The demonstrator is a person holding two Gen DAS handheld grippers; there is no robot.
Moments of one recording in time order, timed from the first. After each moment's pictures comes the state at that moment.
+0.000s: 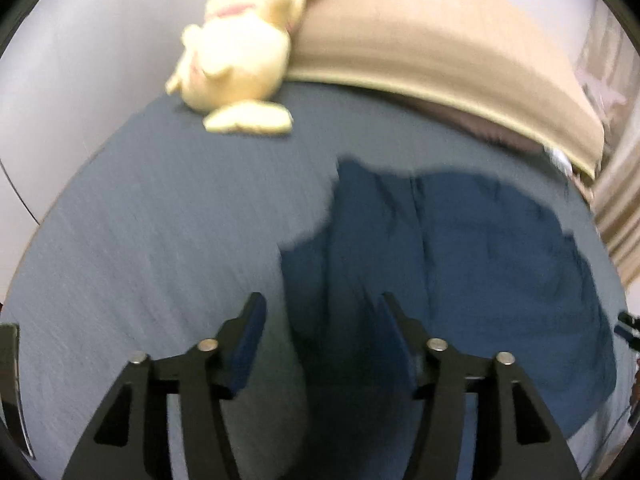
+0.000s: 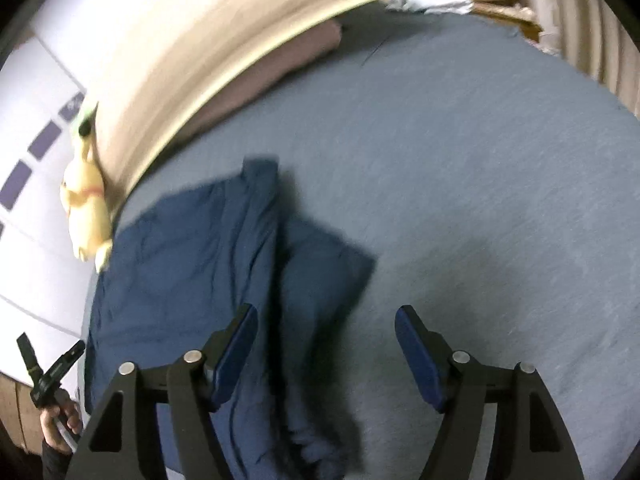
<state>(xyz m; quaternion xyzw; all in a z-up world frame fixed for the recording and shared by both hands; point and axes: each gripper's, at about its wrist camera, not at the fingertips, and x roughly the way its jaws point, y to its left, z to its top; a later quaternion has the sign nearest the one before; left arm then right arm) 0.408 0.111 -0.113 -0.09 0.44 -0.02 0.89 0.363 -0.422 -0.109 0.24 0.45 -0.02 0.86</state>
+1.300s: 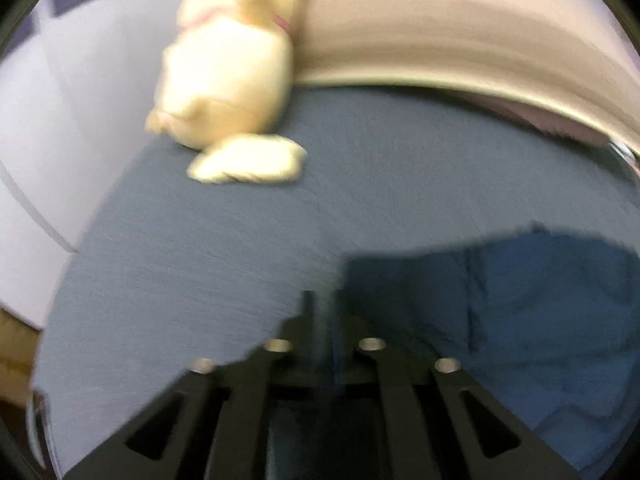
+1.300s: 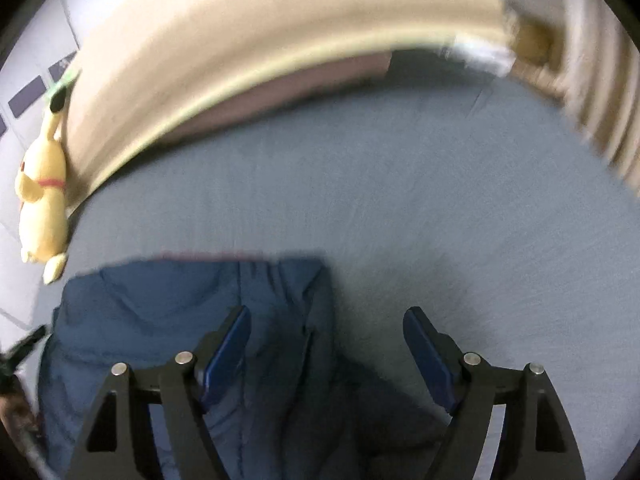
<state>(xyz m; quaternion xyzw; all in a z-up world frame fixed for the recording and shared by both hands) 0.513 0.075 -0.121 0.00 0.45 0.09 0.89 0.492 -0.350 -0.095 0.10 0.42 -0.08 0.90</state>
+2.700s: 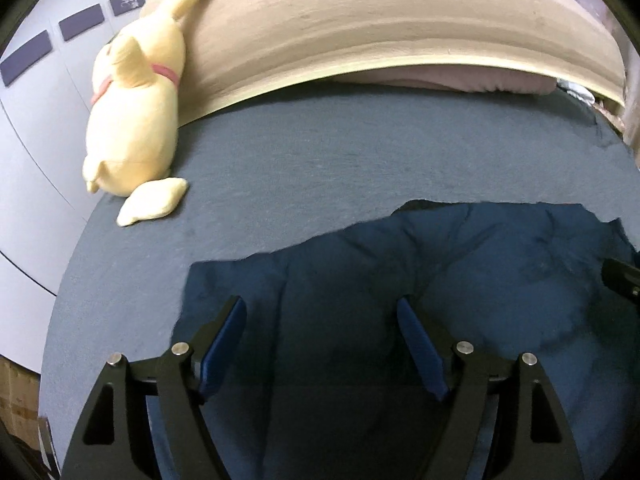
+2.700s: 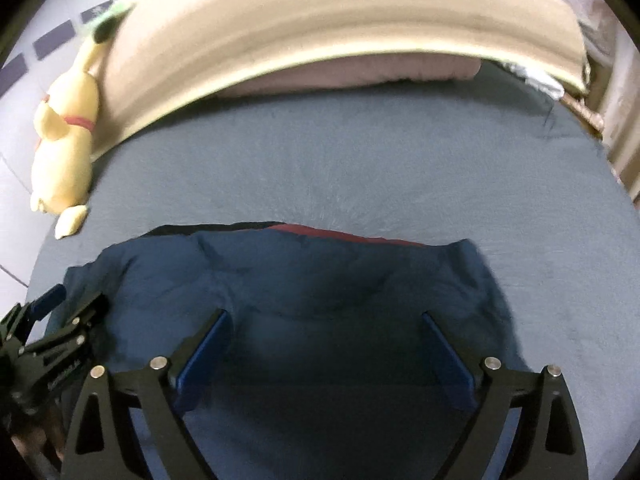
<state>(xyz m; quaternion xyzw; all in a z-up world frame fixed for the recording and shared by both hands) 0.511 -0.039 -0.131 0.08 0.46 0.00 0.88 0.517 -0.241 -0.099 0.05 0.48 -0.02 0.88</state>
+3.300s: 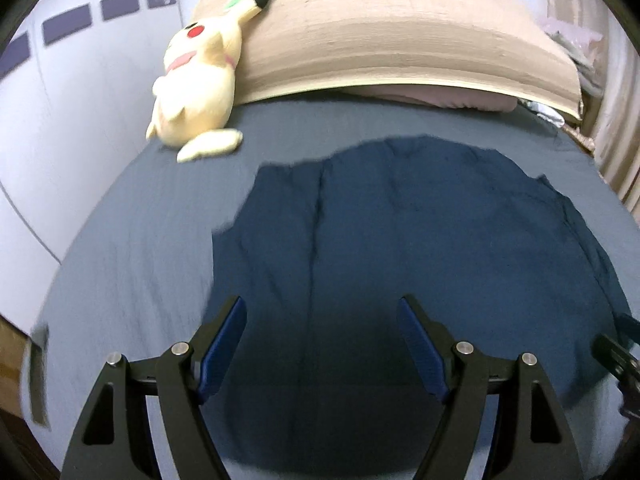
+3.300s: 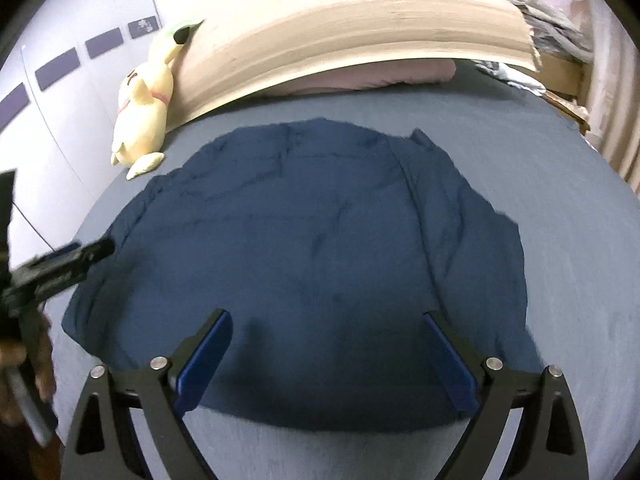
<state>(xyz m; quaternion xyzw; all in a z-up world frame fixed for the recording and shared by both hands) 0.332 0.007 -0.110 0.01 0.43 -0.01 0.90 0.297 -0.236 -0.098 0.07 0.43 0.01 0.90</state>
